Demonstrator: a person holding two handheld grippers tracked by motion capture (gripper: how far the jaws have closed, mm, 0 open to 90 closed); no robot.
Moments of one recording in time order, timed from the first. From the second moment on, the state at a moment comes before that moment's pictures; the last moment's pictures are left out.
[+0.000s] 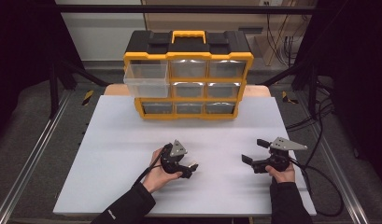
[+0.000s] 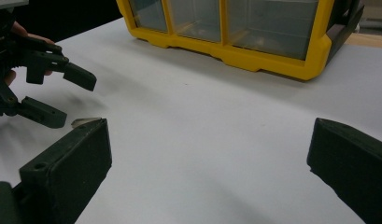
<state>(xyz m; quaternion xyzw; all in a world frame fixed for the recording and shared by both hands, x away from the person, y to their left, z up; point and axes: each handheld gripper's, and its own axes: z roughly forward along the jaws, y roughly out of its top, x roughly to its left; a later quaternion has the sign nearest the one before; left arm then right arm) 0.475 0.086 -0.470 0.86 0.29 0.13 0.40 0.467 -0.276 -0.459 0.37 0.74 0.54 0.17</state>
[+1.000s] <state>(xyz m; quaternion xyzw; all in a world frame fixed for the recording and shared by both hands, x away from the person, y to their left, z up) 0.473 0.078 -0.479 0.87 0.30 0.12 0.38 0.467 -0.276 -0.459 0.37 0.74 0.55 0.16</state>
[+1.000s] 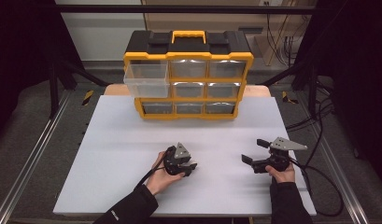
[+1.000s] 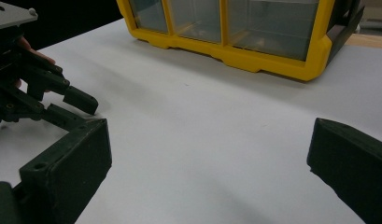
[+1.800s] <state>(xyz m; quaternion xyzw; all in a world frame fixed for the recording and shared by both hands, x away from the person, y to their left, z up) 0.473 0.077 -0.480 0.86 0.31 0.12 0.38 0.467 -0.277 -0.459 0.37 0.74 0.55 0.17</state>
